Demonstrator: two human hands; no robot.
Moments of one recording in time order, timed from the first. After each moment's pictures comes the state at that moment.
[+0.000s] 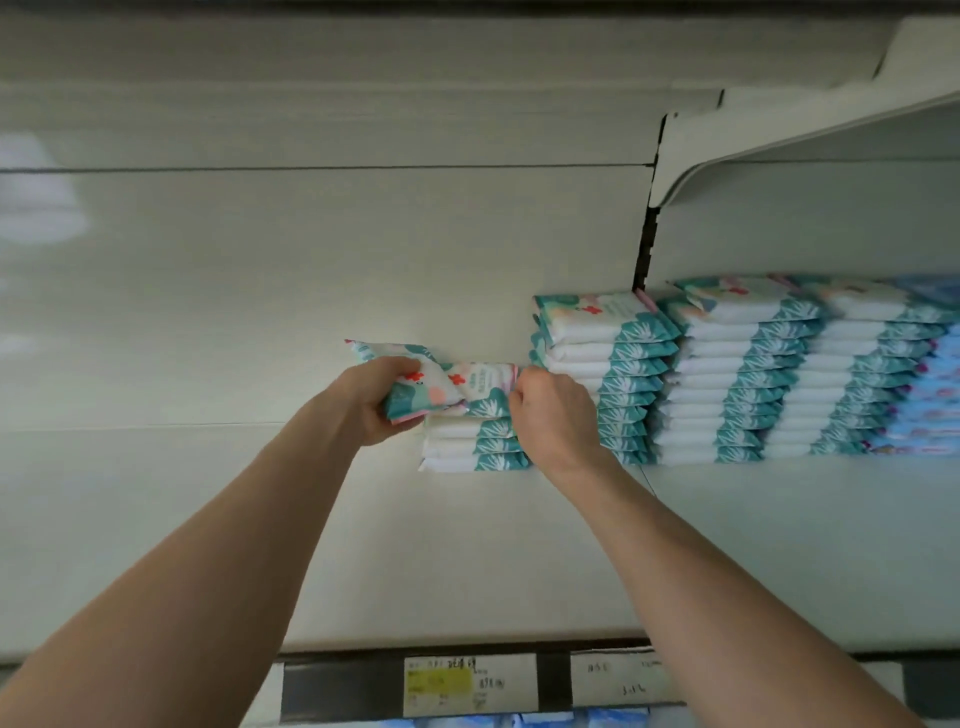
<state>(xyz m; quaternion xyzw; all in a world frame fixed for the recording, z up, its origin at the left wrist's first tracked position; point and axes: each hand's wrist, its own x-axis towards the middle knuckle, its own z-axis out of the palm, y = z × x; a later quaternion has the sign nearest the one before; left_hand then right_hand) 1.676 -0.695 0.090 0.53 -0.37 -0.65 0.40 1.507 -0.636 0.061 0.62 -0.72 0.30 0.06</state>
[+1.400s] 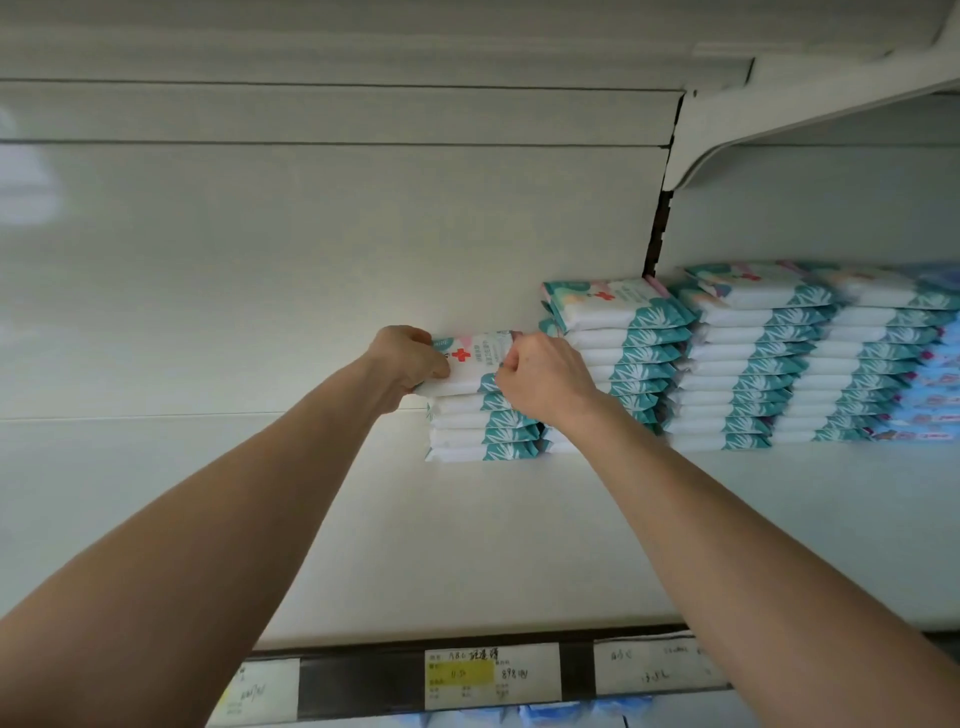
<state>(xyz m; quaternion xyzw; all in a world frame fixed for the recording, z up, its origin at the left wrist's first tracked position) 1.661 -0.704 0.101 0.58 -0.56 -0.48 0.35 1.520 -0.648 0.090 0.65 -0.73 0.23 -0.04</state>
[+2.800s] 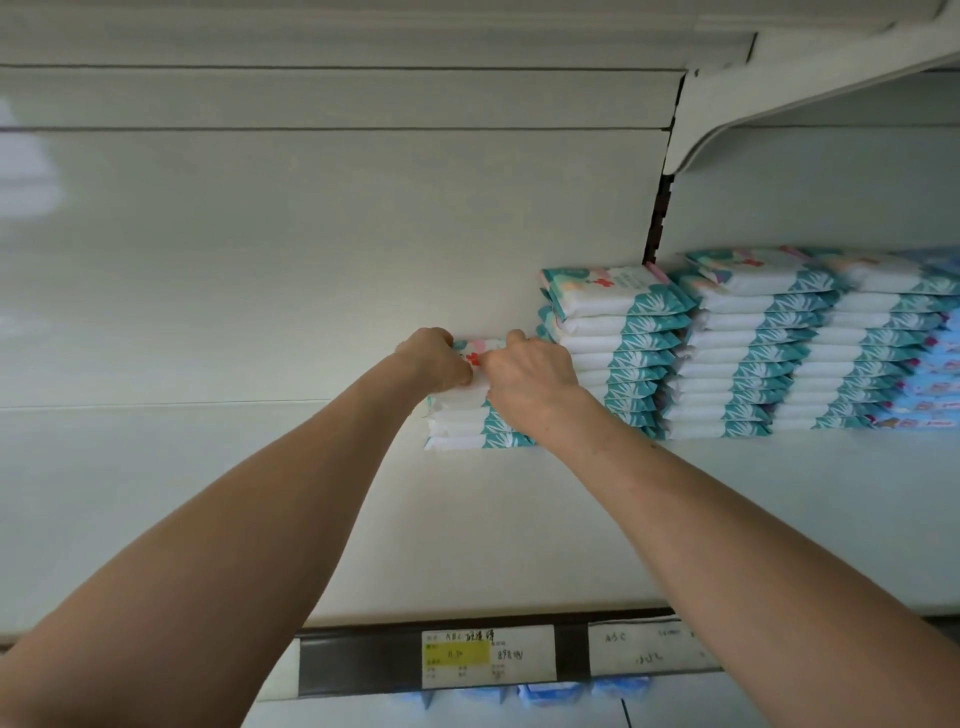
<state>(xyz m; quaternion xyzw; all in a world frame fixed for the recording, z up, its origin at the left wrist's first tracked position) 1.638 -0.678 0.105 0.64 -0.69 -0.29 0.17 1.535 -0.644 0.083 0.70 -0.70 0.03 0.14</state>
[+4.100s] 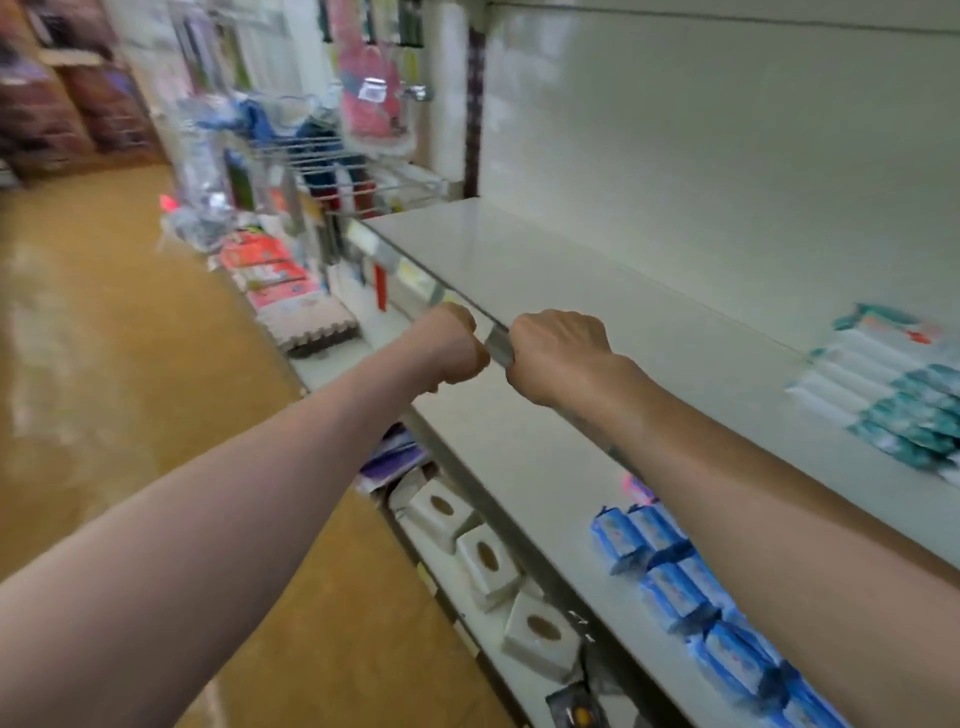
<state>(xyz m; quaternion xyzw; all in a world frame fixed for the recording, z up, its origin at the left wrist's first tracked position) 1.862 -0.436 0.069 0.86 -0.38 -0.24 0.25 1.763 -0.496 0.080 0.94 -0.33 -0.02 0.04</state>
